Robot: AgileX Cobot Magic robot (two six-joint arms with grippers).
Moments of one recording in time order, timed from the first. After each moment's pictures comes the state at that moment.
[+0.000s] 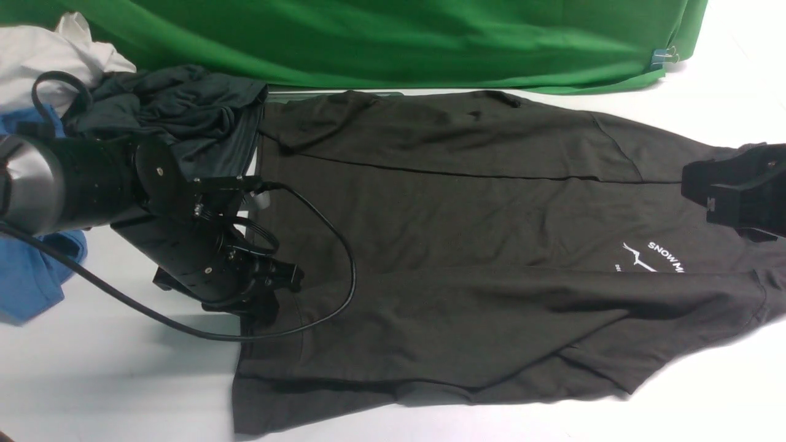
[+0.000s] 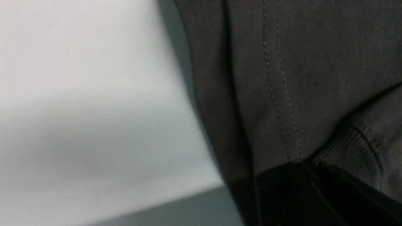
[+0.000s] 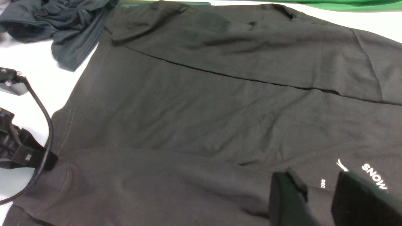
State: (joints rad) right arm 0.36 0.96 -0.81 0.01 0.54 0.24; left arm -0.16 1.78 -0.99 -0.34 0.67 0.23
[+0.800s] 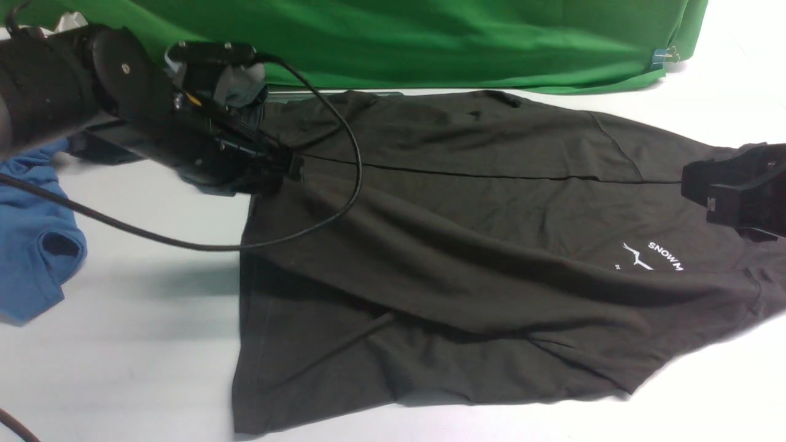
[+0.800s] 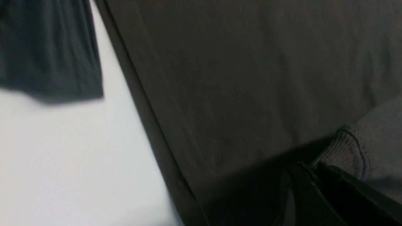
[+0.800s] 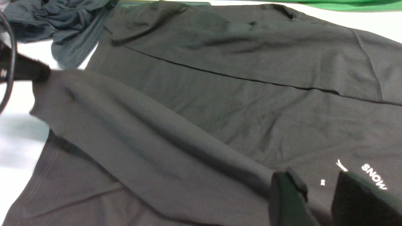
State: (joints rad) right arm 0.36 0.96 -0.81 0.01 0.54 0.24; left arm -0.16 1.69 -1.22 -0.28 0.59 0.31
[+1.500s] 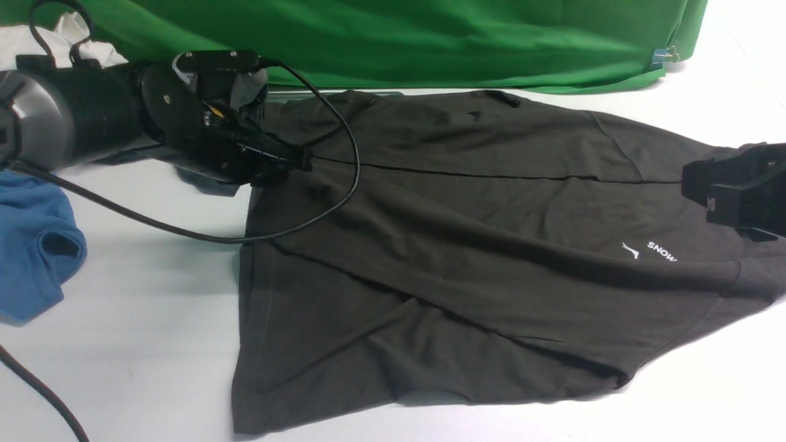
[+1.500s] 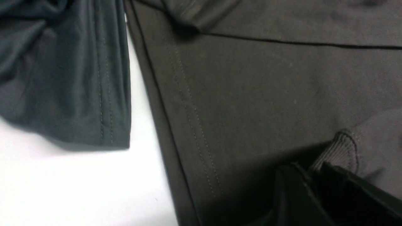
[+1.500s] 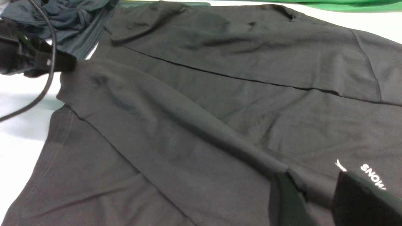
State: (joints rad) right arm 0.36 0.96 -0.81 0.01 0.54 0.24; left arm -0.16 1.83 -1.23 -0.28 0.40 0.20
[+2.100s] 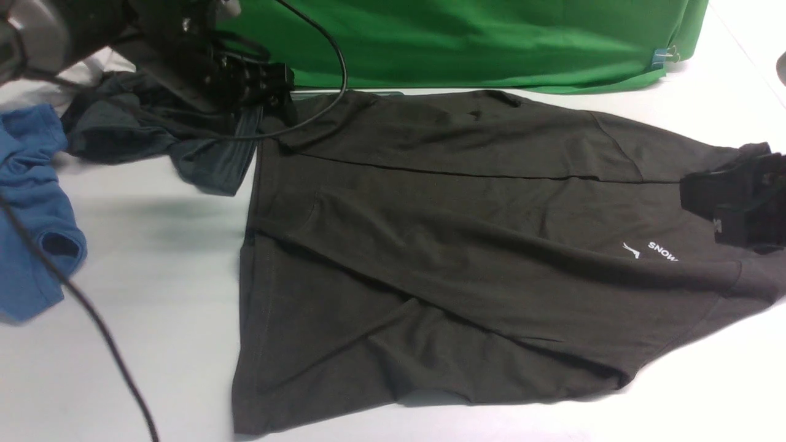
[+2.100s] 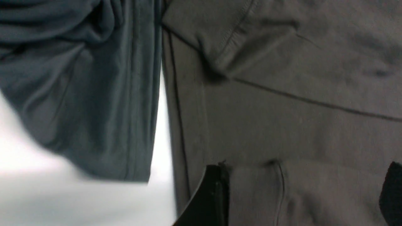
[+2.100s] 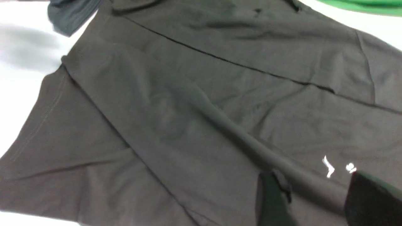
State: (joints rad) right arm 0.36 0.96 -0.86 0.02 0.62 0.08; left arm -0.07 2.05 -1.75 -0.25 0.84 0.02
